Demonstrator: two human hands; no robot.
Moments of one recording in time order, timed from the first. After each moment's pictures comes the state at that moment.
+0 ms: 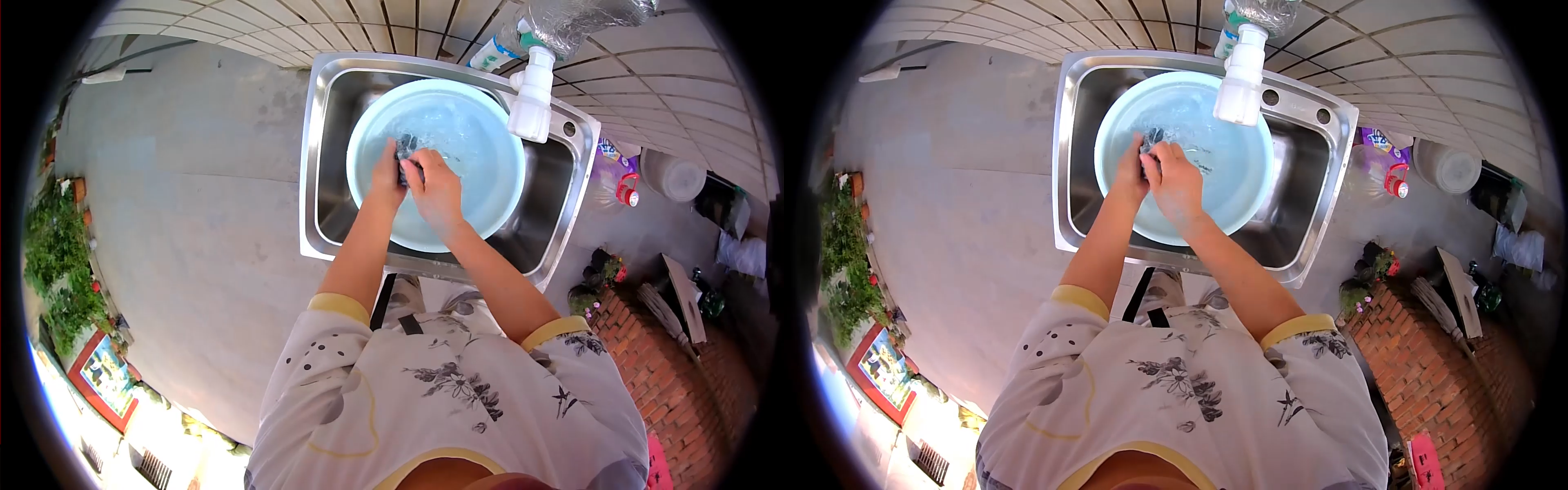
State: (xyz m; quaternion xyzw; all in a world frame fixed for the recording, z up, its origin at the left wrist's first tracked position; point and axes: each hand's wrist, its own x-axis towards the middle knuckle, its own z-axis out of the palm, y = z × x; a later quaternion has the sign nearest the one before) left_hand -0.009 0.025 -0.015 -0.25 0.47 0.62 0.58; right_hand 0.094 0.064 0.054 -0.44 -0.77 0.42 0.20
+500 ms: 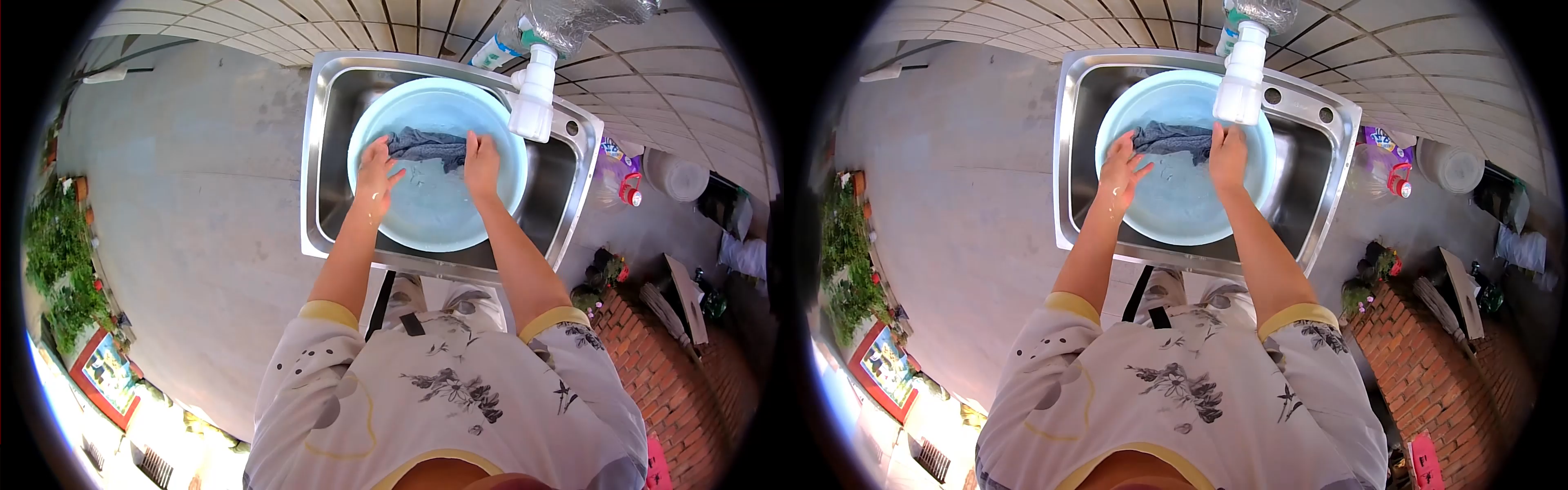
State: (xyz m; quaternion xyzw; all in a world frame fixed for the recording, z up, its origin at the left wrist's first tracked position) left_hand -0.020 0.006 0.004 -0.12 0.62 0.55 0.54; right_hand 0.138 0.127 -0.039 -0.60 -0.70 0.34 0.18
